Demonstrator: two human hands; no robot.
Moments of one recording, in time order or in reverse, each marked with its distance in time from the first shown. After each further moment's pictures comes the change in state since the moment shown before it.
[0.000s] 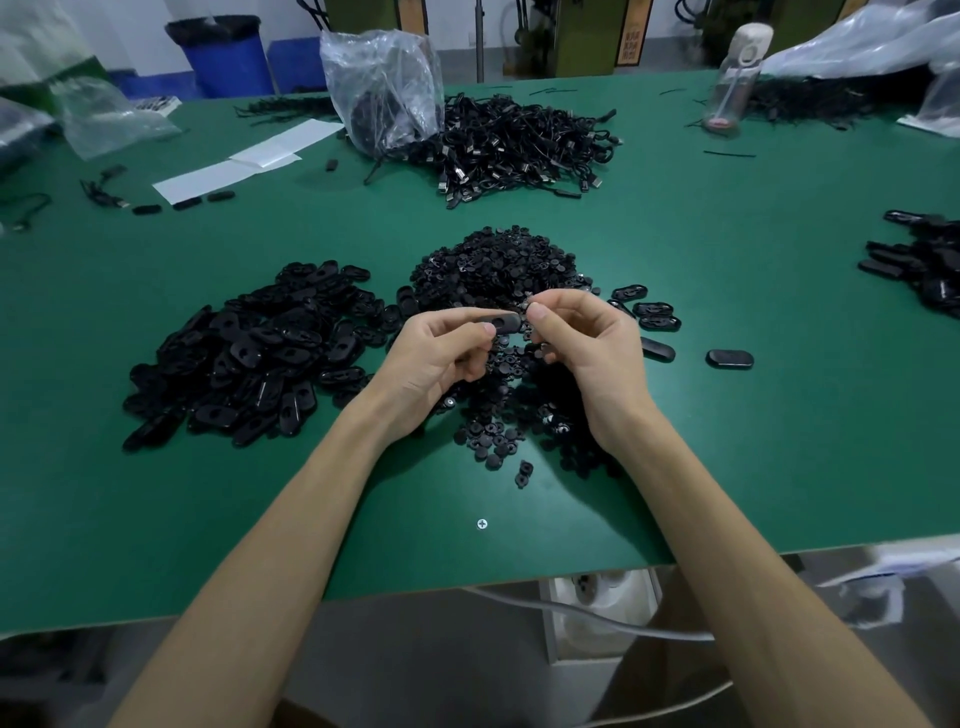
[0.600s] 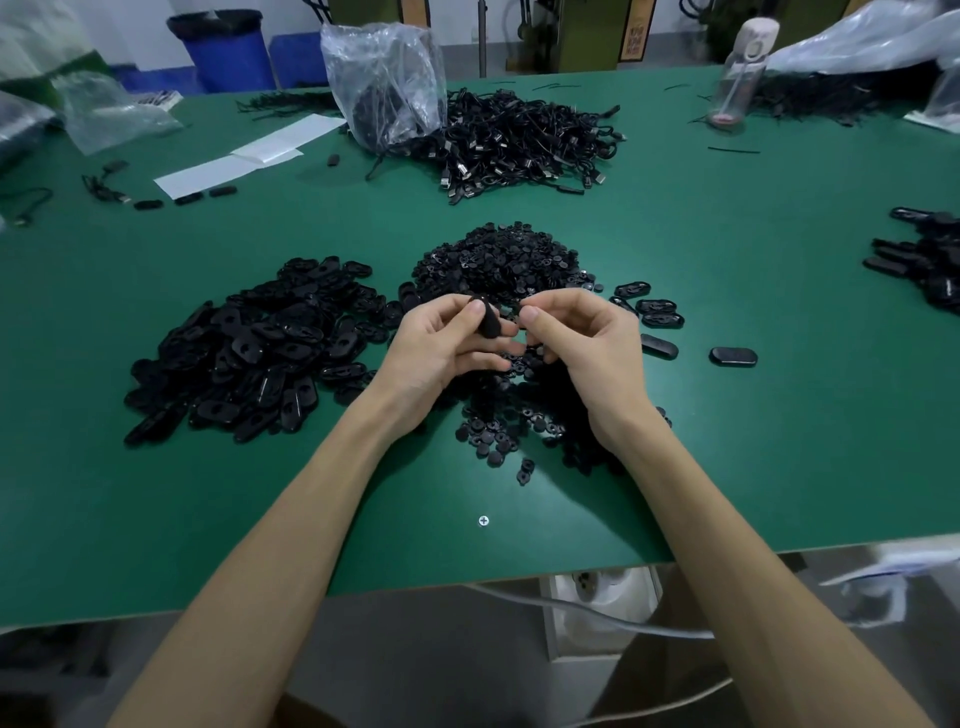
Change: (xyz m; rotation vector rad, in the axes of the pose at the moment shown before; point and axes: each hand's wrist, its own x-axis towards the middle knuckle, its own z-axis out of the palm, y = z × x) left_hand -0.001 -0.001 0.002 -0.040 0.001 0.073; right_hand -0.002 -0.002 0.005 -0.093 0.001 -0.085
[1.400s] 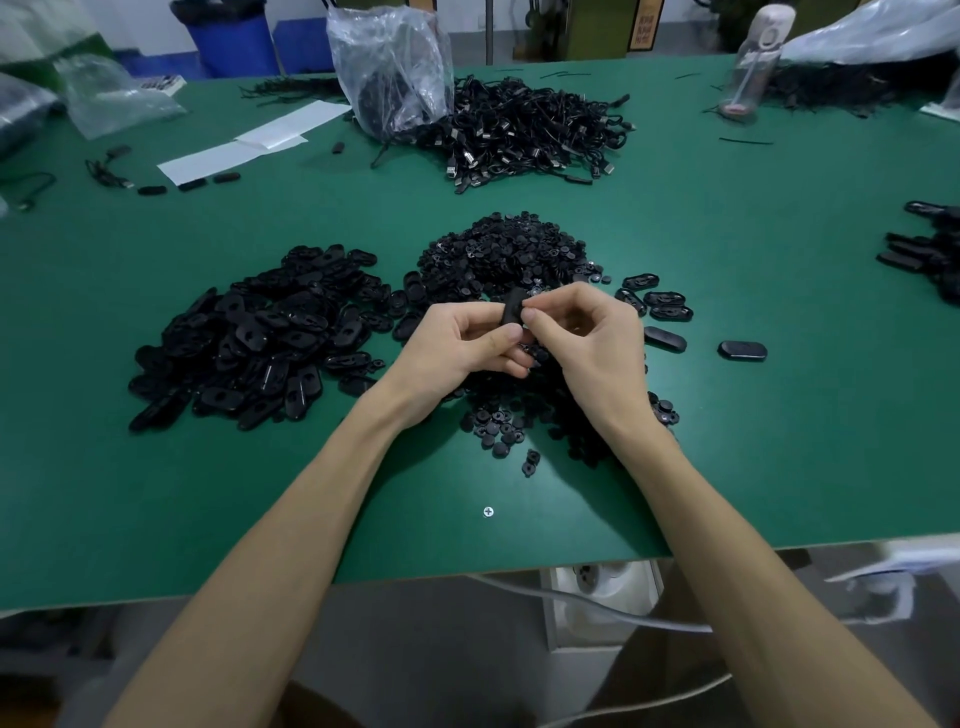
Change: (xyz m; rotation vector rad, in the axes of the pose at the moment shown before) left_hand -0.003 -0.003 0.004 0.207 -0.131 0.033; right_hand -0.004 -0.004 0.005 -0.342 0.055 -0.103
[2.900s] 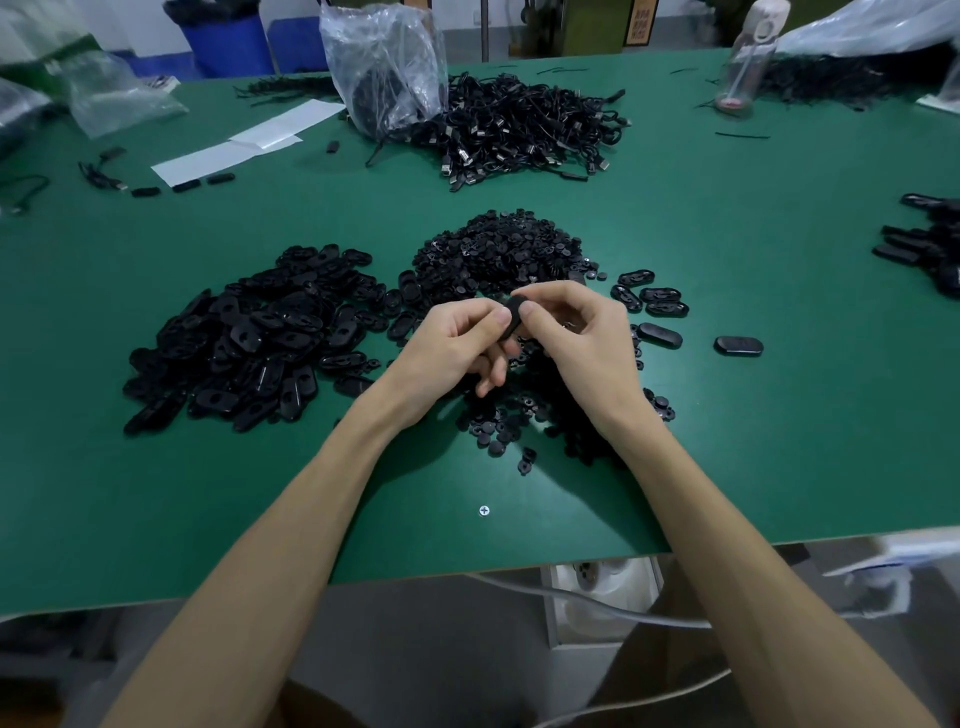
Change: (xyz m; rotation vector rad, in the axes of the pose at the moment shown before) left_hand -0.007 0.014 0.008 0.093 -0.009 -0.049; right_hand 0.000 -0.004 0.000 0.072 -0.052 0.057
